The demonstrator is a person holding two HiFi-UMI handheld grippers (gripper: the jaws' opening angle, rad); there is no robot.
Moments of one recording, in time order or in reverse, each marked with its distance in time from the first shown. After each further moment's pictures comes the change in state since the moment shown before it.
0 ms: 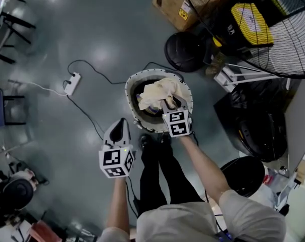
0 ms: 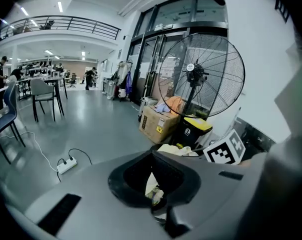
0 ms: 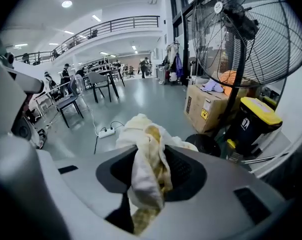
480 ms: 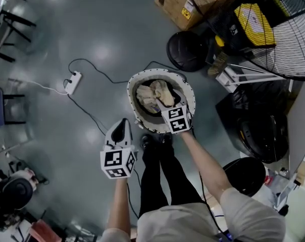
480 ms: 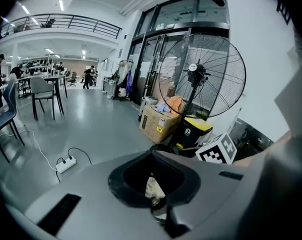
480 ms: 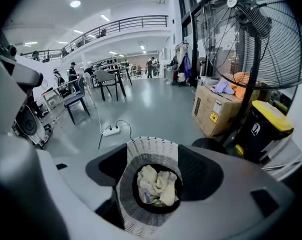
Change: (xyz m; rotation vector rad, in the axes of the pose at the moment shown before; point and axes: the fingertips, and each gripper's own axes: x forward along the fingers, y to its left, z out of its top) left arm 0.008 0.011 -0.001 -0.012 0.006 -0.007; right arm 0.035 0.015 0.007 -0.061 -0.004 0.073
